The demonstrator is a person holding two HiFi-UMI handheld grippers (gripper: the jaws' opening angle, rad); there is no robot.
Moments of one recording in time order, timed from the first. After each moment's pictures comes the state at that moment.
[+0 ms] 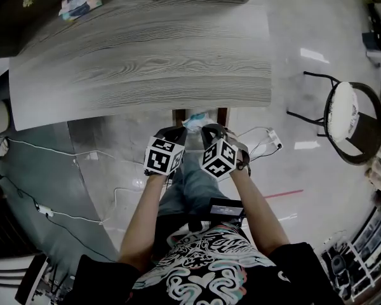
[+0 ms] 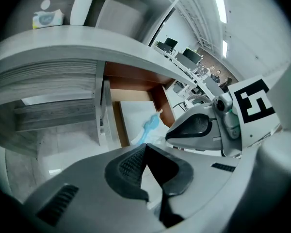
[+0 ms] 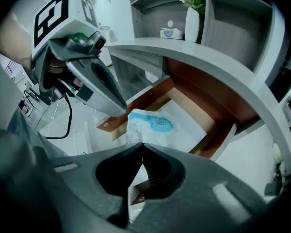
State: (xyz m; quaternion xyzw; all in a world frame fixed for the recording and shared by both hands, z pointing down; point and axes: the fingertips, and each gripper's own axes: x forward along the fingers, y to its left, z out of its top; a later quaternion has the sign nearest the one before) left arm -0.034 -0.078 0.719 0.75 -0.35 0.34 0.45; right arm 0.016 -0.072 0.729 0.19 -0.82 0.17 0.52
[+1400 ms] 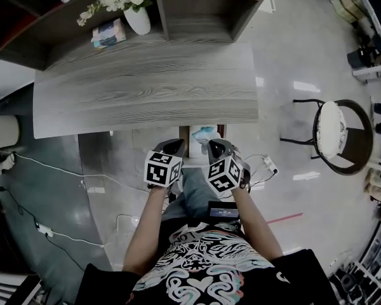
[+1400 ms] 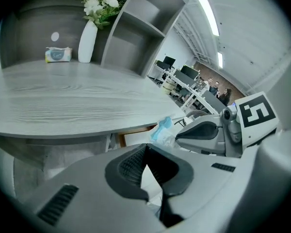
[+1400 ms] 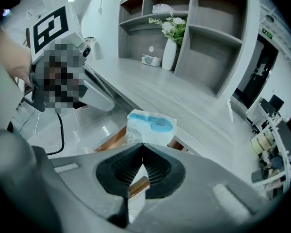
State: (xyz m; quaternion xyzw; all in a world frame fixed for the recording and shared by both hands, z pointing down) left arm -0.058 -0.110 0.622 0.78 -0.40 0.27 0.40; right arm 0.023 -0.103 0.629 0.31 -0.81 0.13 0.47
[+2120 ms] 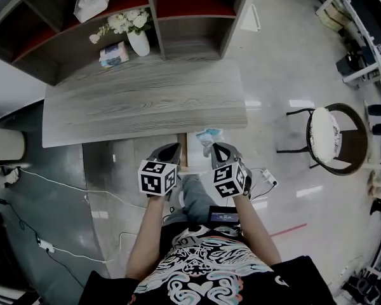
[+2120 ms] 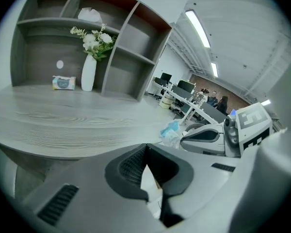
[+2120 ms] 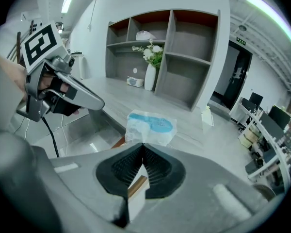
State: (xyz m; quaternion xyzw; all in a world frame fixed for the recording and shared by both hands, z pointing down) left arm -0.059 -0.112 0.538 0.80 -0.45 0.20 0.34; right arm 0.047 -0.109 0.548 0.41 -0.82 0.11 0.39
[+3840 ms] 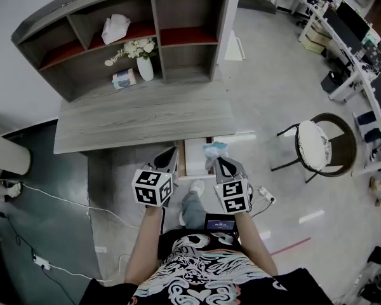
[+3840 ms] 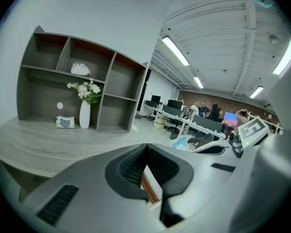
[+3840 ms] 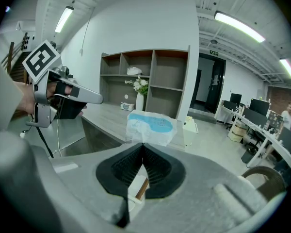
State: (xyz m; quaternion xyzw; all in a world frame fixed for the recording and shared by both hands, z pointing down) left arm -0.060 -0.056 0.405 0.85 -0.47 0.11 0.22; right arm 0.071 -0.024 0.442 0.50 -0.81 0.11 0.27
